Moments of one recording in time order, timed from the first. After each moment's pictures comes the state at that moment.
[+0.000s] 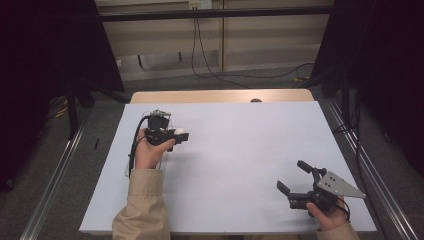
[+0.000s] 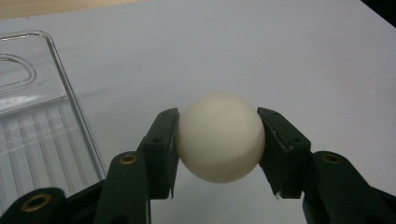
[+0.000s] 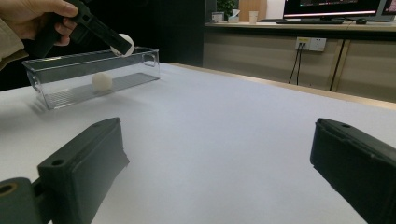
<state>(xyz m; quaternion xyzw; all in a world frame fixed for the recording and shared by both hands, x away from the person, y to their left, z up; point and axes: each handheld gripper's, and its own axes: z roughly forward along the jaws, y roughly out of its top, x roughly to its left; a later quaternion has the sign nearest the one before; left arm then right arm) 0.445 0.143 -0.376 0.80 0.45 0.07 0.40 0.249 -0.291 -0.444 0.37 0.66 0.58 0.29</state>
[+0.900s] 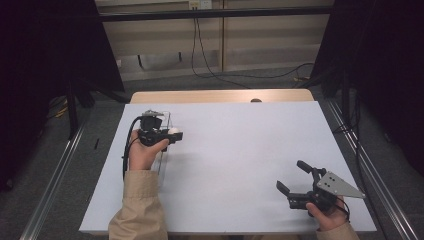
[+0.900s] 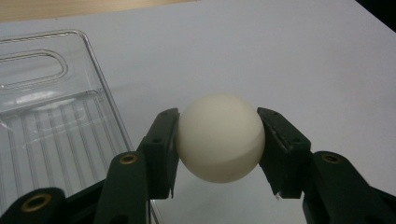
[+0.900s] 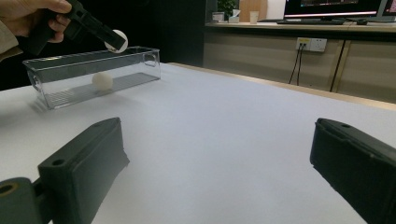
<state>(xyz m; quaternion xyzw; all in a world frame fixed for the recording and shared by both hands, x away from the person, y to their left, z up) 0.441 0.158 -0.372 0.79 0.46 0.09 0.40 0.249 -0.290 -0.444 0.37 0.67 0.58 0.29</state>
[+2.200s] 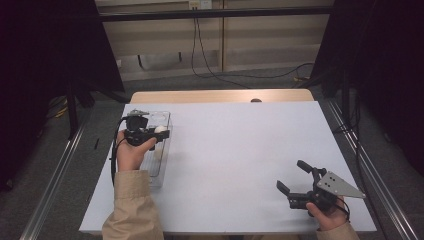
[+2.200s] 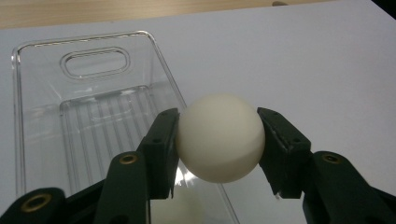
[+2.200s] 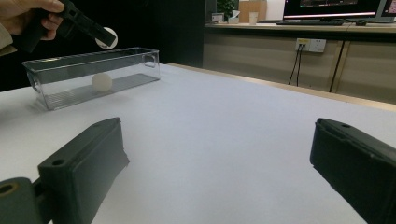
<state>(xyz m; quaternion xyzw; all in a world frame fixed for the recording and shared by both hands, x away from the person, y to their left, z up) 0.440 0.192 -0.368 0.77 0.49 0.12 0.40 0.249 -0.290 -0.444 0.37 0.66 0.59 0.29</state>
